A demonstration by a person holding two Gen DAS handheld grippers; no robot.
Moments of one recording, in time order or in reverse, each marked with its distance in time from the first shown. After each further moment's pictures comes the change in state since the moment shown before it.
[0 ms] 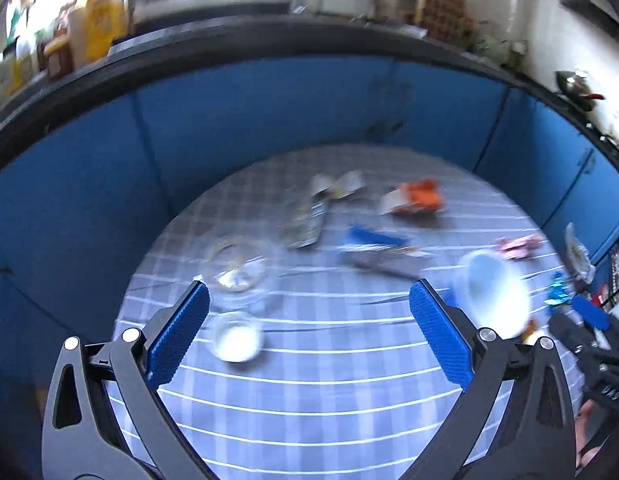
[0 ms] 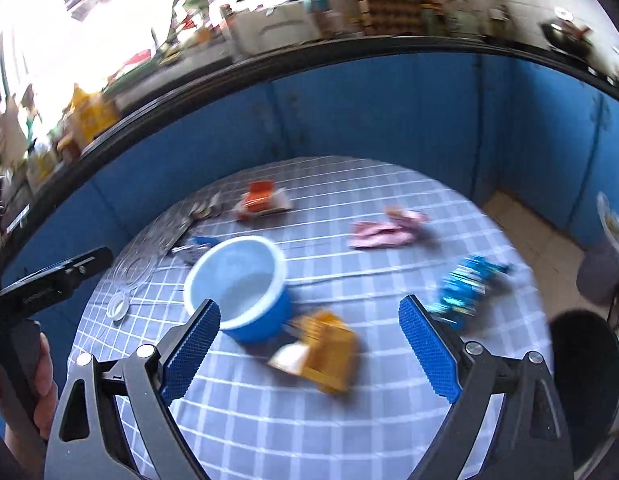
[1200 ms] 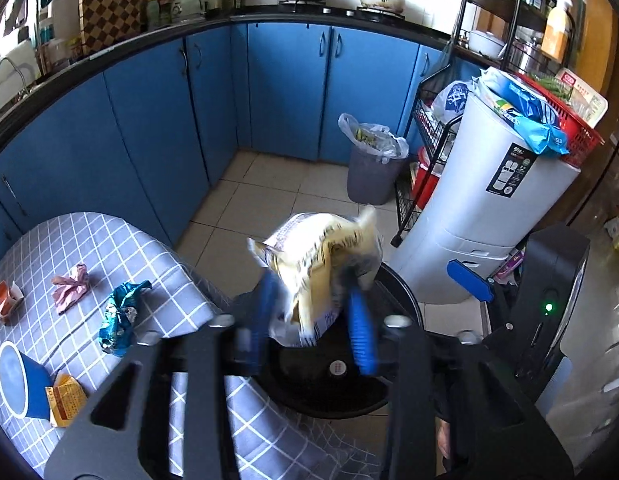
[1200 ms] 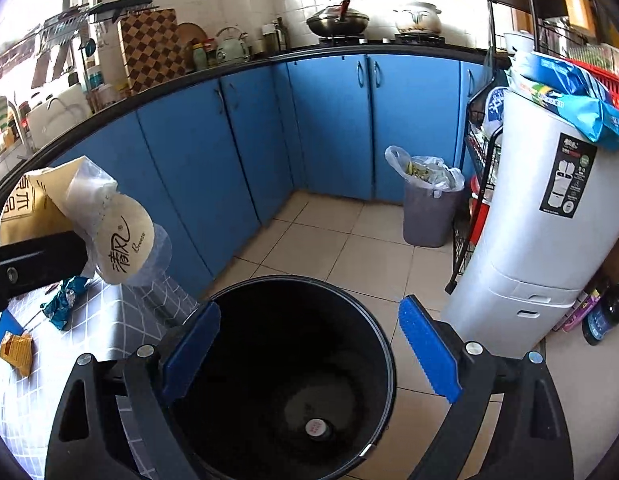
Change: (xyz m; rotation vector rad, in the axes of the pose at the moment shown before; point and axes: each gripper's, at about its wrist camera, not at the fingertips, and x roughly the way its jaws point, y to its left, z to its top) left arm -0.057 -0.431 -0.079 0.632 0.057 -0.575; right arm -0.134 -0.276 -0.108 0.416 -0.193 -0.567
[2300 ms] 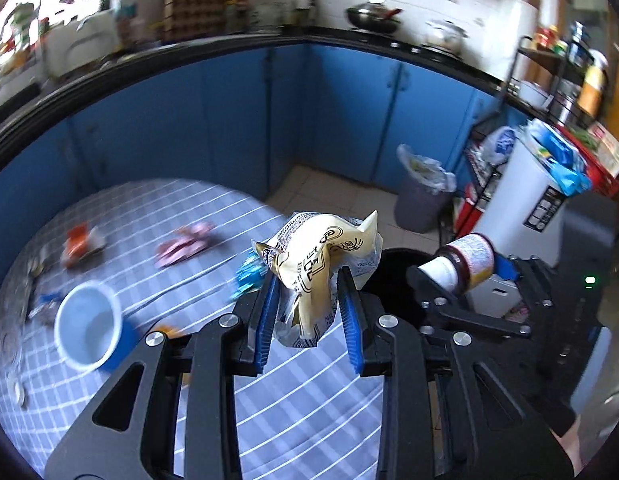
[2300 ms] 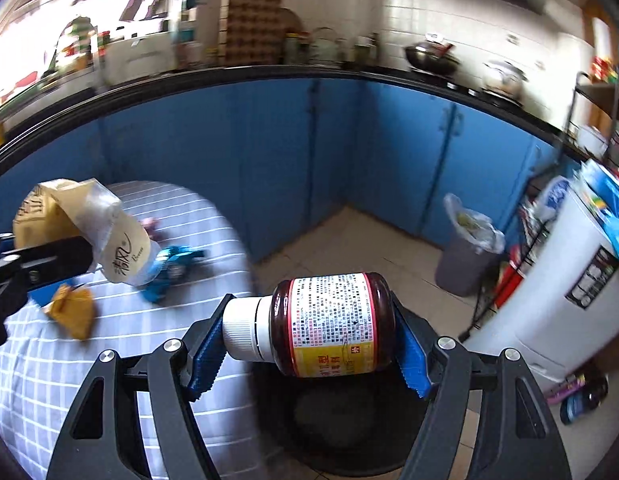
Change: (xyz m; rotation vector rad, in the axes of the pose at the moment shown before) left arm -0.072 0.093 -0.047 -0.137 -0.092 0.103; right arm -0.037 0.109 0.011 -0.280 -0.006 0.069
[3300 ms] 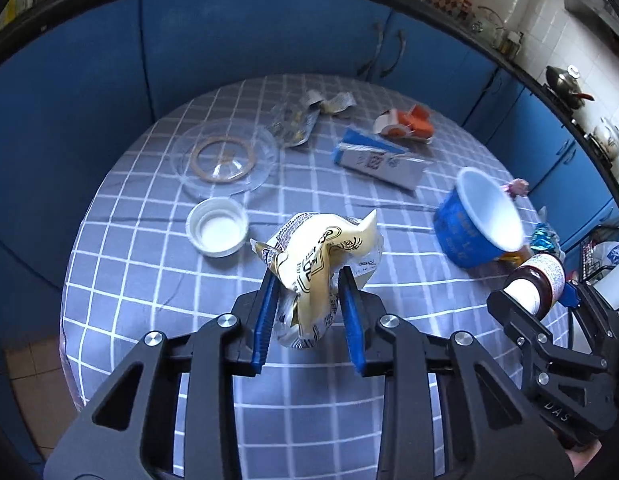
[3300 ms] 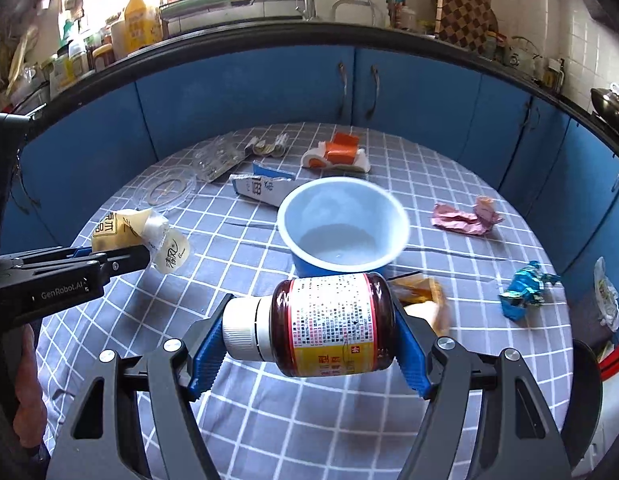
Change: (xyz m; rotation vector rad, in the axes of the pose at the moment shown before) left arm -0.087 0.259 -0.152 -0.547 0.089 0.328; right arm -0.019 0.267 -0.027 -0.368 0.105 0.469
